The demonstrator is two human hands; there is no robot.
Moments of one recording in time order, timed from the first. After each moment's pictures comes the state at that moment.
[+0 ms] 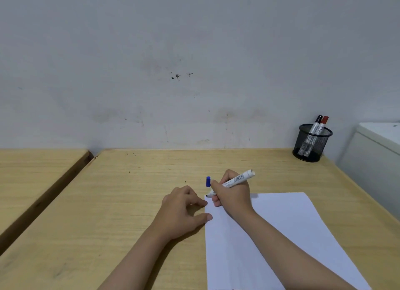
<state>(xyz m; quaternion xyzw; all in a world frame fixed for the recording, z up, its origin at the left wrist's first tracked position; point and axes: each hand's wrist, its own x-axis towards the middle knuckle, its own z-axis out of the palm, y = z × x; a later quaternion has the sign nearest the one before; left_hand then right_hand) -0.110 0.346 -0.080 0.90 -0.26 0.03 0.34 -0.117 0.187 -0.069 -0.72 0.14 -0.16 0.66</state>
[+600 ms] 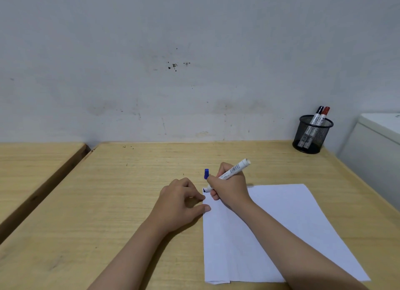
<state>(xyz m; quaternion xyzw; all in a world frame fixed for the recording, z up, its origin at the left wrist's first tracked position) -0.110 0.345 -0.080 0.91 -0.27 0.05 0.32 -0.115 0.188 -0.068 -0.73 0.12 -0.12 0.66</state>
